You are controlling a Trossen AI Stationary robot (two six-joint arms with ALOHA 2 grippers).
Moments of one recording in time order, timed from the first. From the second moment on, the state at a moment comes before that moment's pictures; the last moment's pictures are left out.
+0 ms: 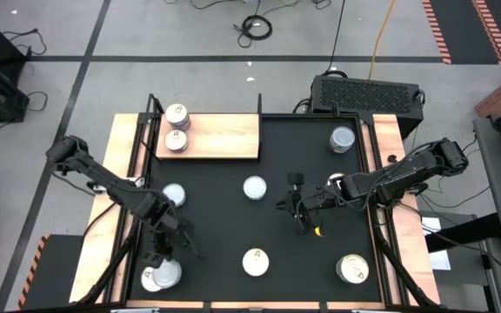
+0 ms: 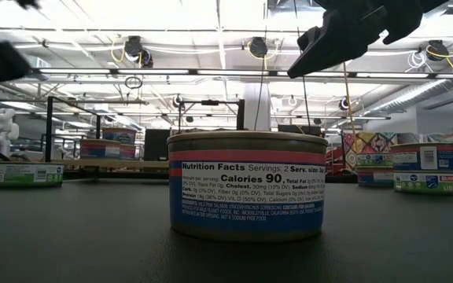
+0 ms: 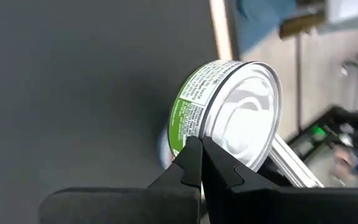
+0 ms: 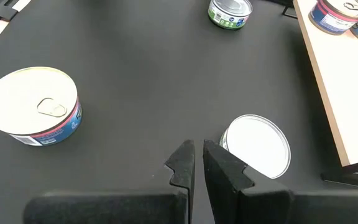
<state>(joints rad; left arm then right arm) -0.51 1.31 0.86 -0.75 0.54 -0.38 0.25 1.35 0.83 -0.14 0.21 -0.04</state>
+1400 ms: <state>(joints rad) -0.45 1.46 0.85 -0.89 0.67 -0.33 0.25 1.35 0.83 -0.14 0.21 -0.04</state>
